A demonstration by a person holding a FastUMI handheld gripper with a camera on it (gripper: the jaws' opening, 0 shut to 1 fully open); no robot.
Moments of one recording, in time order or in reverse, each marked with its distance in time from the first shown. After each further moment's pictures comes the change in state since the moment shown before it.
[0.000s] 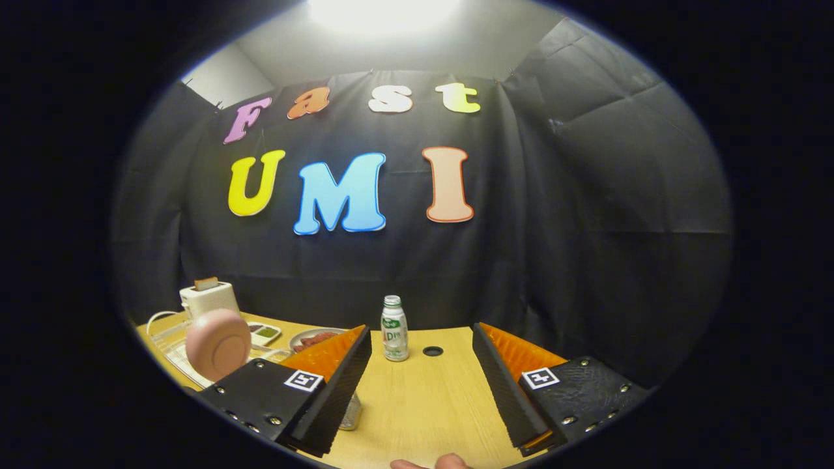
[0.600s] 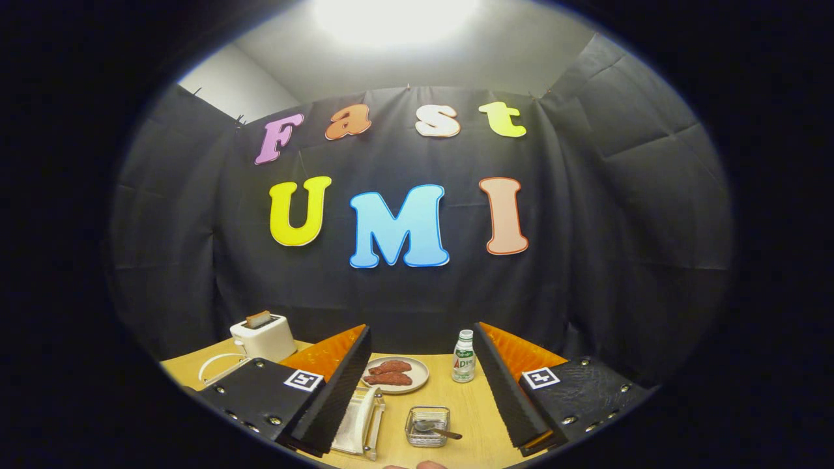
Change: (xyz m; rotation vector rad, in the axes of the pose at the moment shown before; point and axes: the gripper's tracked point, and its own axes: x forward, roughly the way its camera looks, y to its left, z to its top) arm -0.021 0.136 0.077 0.017 -0.021 0.106
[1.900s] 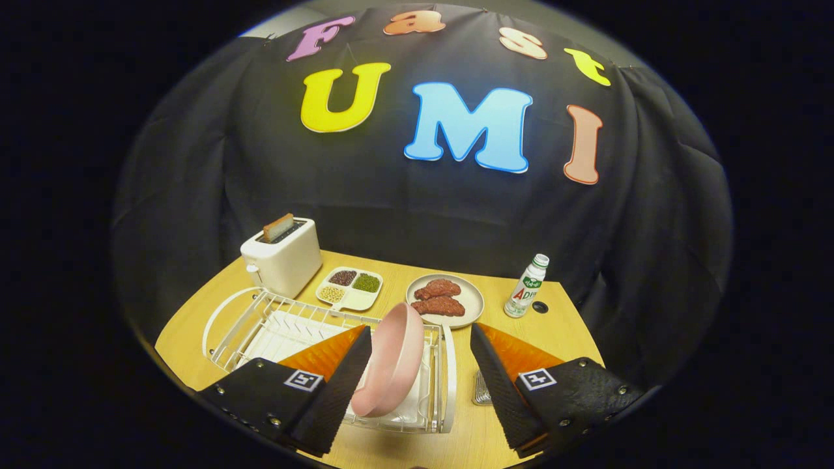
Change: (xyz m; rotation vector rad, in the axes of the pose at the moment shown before) arm 0.059 0.141 -0.122 -0.179 0.532 0.013
